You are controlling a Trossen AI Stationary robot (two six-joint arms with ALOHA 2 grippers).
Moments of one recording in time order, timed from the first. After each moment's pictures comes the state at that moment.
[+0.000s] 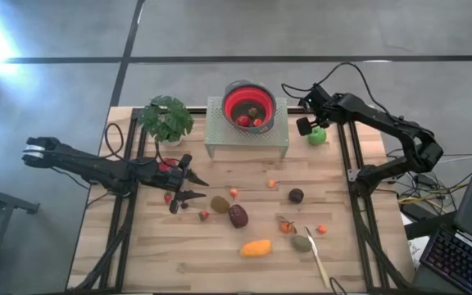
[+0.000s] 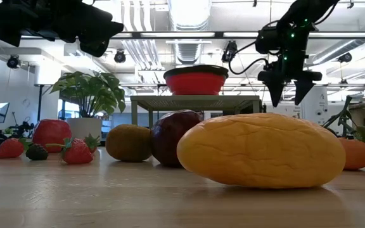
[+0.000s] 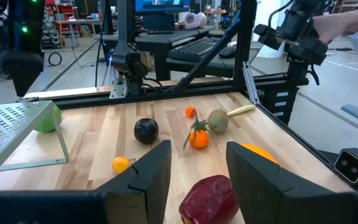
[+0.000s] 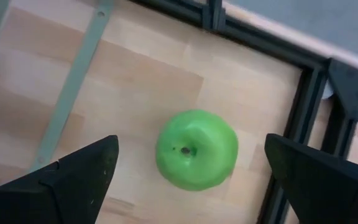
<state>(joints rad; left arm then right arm) -0.13 0.89 0.35 0.47 0.06 0.03 -0.76 1.36 1.05 -0.93 0.26 0.45</state>
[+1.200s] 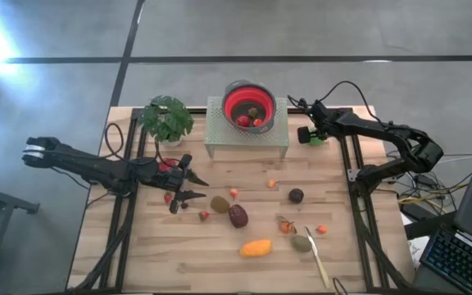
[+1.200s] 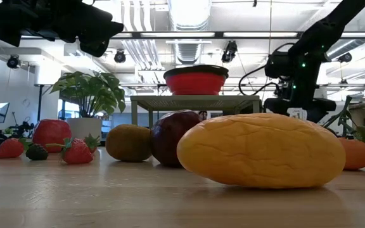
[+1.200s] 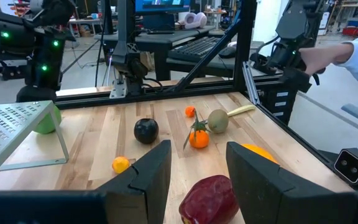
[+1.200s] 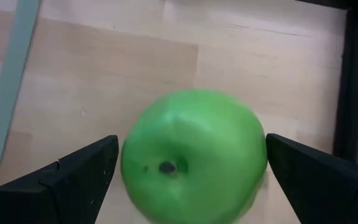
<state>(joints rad) -0.13 0.89 0.35 0.47 0.06 0.03 -0.81 1.36 0.70 -0.54 0.25 0.57</state>
